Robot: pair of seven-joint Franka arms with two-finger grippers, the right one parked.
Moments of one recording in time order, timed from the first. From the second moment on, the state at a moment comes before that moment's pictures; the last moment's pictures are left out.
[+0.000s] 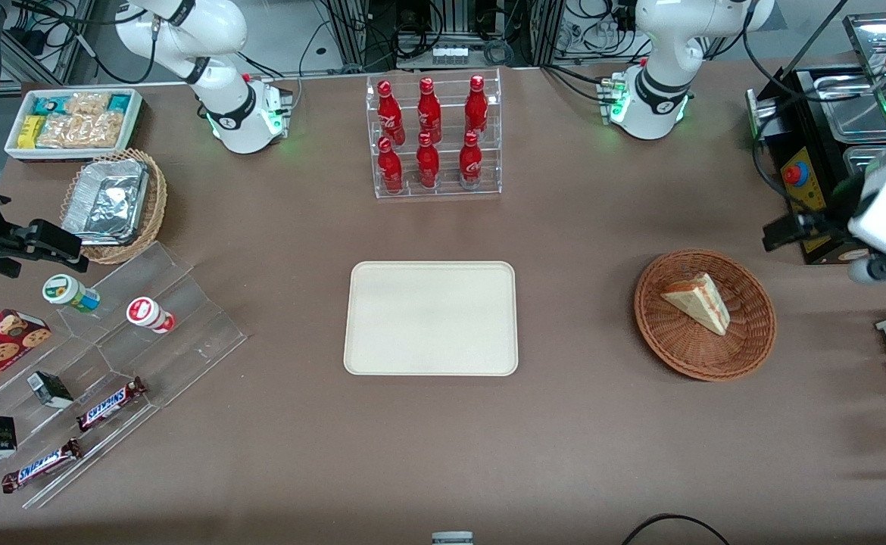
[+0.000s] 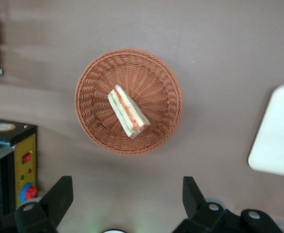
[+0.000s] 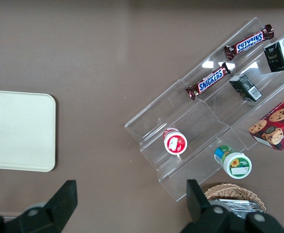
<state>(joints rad) -0.02 0.15 -0.02 -1.49 0.02 1.51 -0.25</state>
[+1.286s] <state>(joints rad) 0.03 0.28 0.01 -2.14 0.03 2.30 -0.79</state>
